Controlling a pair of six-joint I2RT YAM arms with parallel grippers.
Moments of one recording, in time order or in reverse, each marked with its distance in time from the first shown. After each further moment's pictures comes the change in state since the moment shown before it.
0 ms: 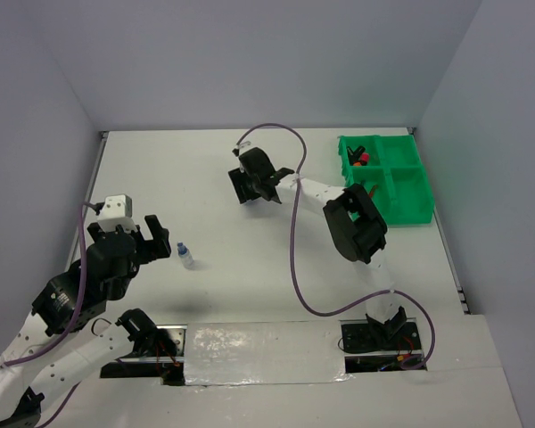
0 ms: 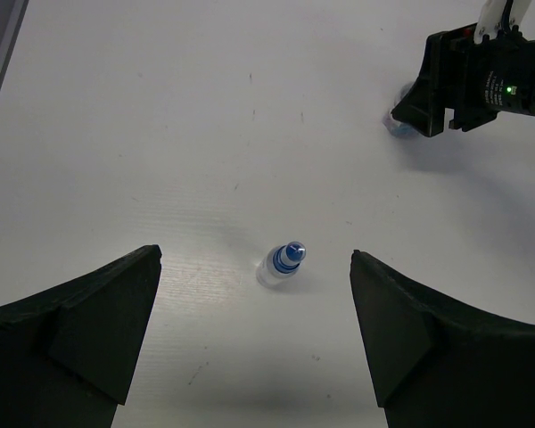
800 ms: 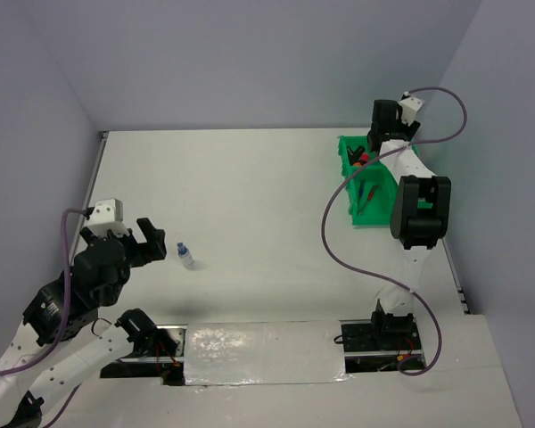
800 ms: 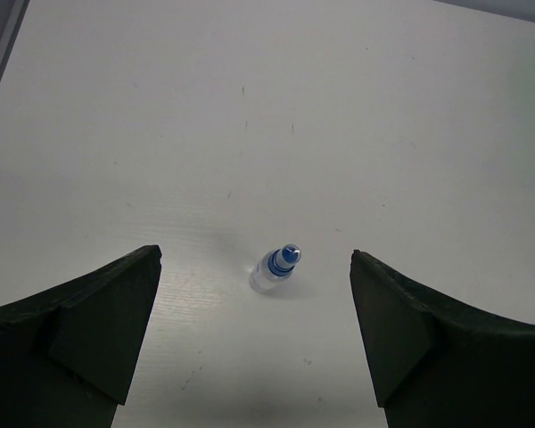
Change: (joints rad) left arm 0.002 -0.063 -0.002 0.003 0.004 0.000; right arm -0.715 -0.146 0.027 0.081 0.581 0.204
